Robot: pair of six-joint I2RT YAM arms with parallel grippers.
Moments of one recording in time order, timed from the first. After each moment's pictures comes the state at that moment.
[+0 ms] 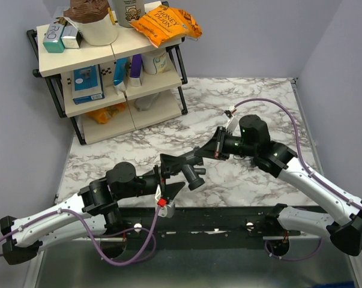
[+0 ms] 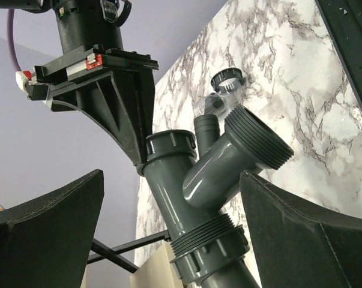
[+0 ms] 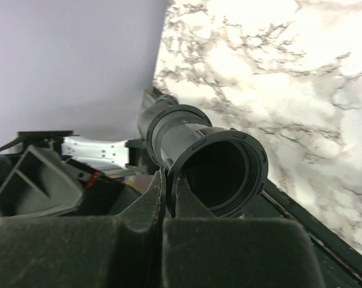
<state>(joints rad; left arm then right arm) -1.13 0.59 0.64 -0.19 0.26 1.03 0.72 1.08 0.98 -0.32 -0.42 0.93</state>
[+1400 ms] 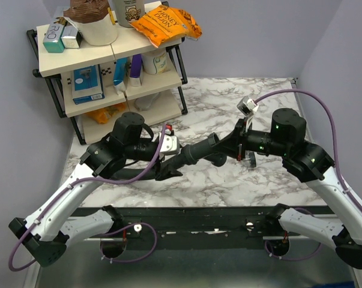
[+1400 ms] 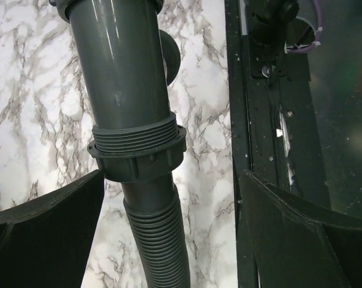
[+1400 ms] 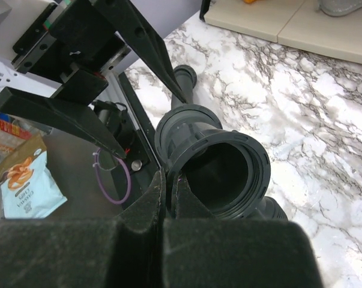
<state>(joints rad) -0.69 0.99 1.16 -0.68 0.76 0.48 0.68 0.94 1.22 -0.56 -0.50 0.27</state>
